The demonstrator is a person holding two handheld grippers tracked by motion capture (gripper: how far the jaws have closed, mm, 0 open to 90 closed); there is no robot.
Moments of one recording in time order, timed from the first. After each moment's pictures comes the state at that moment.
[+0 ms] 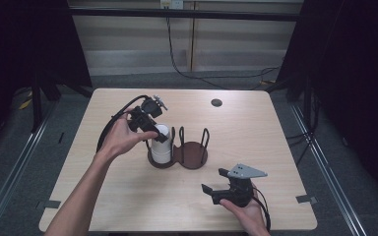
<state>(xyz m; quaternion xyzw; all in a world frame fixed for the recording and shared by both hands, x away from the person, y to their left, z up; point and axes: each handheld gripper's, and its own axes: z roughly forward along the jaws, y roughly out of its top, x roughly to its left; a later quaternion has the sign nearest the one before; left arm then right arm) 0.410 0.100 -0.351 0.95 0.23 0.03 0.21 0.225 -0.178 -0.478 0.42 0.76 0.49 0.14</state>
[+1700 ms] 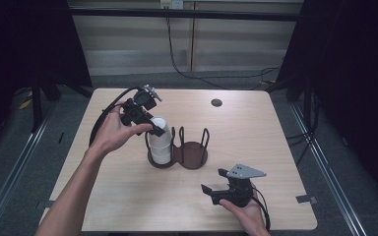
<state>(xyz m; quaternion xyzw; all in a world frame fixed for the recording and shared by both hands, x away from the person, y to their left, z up) 0.404 0.114 -0.316 0.94 0.23 0.03 0.25 0.225 -0.177 -0.478 0.41 0.76 0.48 0.14</state>
